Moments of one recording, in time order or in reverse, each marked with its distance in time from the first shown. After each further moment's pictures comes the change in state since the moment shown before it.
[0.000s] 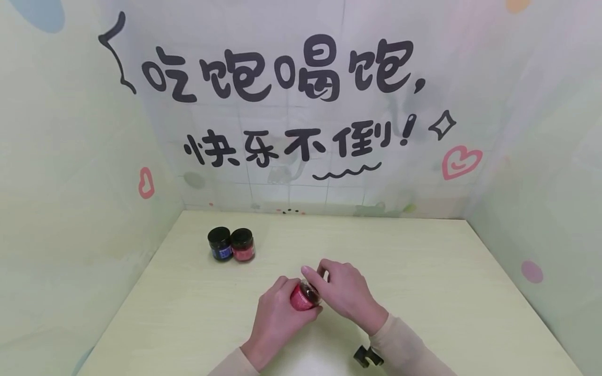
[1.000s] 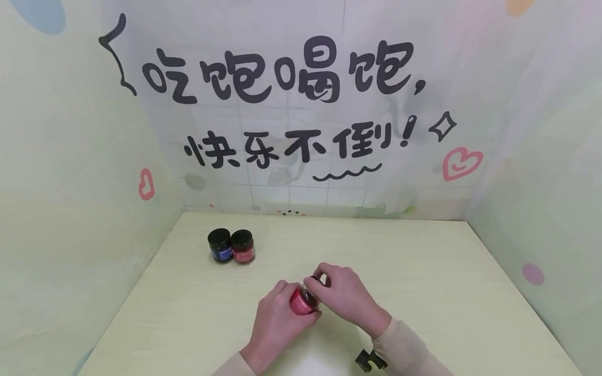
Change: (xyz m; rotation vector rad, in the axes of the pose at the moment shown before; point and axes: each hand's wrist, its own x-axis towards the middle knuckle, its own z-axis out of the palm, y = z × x) left_hand -0.005 -0.004 0.004 0.021 0.023 0.007; right_hand 0.000 0.005 0.001 0.110 -0.055 -0.056
